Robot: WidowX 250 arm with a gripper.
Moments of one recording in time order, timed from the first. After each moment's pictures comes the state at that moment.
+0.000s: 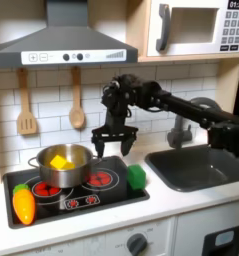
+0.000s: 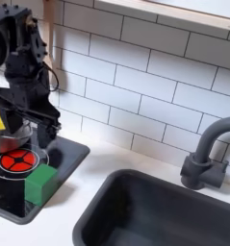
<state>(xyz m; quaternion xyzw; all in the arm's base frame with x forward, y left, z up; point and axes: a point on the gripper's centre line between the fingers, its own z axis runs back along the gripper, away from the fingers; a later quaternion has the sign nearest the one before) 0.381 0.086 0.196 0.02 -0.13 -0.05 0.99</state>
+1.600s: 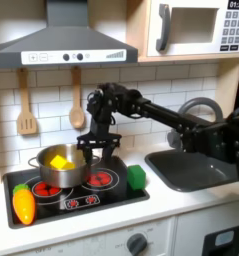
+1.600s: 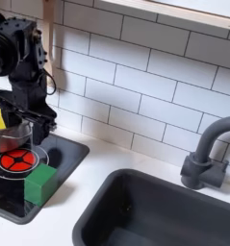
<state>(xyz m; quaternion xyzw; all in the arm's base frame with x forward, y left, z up) 0.409 0.110 0.169 0.04 -0.10 -0.03 0.99</state>
